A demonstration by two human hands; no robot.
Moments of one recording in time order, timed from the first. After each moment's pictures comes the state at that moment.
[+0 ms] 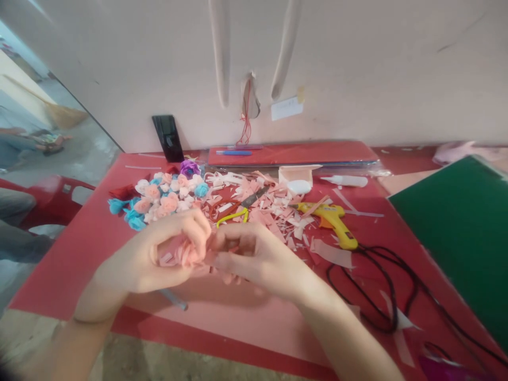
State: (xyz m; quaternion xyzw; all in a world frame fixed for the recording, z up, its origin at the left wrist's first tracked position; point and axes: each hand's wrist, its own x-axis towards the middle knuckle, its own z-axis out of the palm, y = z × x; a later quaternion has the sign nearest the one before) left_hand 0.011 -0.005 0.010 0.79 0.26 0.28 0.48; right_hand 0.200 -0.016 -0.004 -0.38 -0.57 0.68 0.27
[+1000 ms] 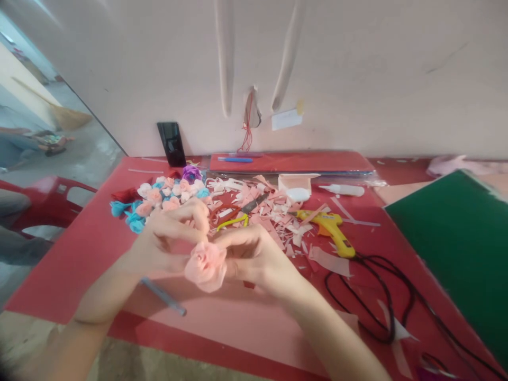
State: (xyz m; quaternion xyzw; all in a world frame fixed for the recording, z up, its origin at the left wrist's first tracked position) left_hand 0.020 0.013 -0.008 0.78 0.16 0.43 0.43; right_hand 0.197 -0.011 -0.017 -0.28 -0.54 0.69 0.40
